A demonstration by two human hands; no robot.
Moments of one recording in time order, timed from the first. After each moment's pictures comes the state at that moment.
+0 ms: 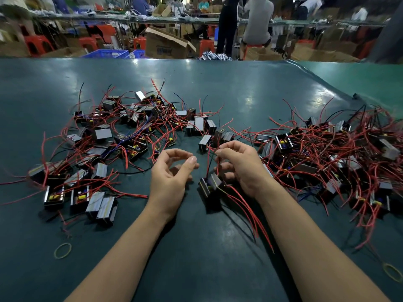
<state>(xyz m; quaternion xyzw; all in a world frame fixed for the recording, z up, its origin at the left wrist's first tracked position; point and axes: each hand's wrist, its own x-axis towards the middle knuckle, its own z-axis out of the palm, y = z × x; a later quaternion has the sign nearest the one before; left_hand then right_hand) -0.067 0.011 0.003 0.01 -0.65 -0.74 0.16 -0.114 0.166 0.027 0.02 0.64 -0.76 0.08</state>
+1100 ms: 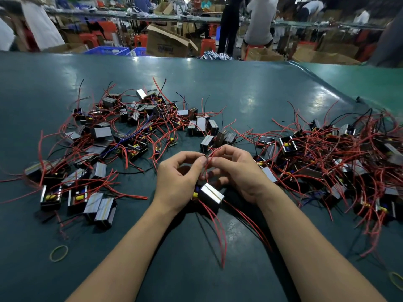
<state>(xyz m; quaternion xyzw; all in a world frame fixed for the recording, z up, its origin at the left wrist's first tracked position) -0.076 0.017 0.006 -0.02 -0.71 -0.68 0.18 -0.109 0.164 0.022 -0.08 0.64 -0.75 0.13</state>
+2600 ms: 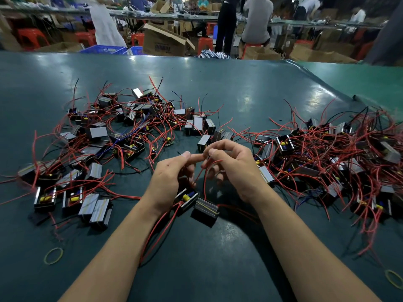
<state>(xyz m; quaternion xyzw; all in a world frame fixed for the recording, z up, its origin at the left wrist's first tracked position) -0.077 0.006 0.014 -0.02 -0.62 -0.79 -0.01 -0.104 0.159 0.025 -0.10 0.69 -0.72 0.03</state>
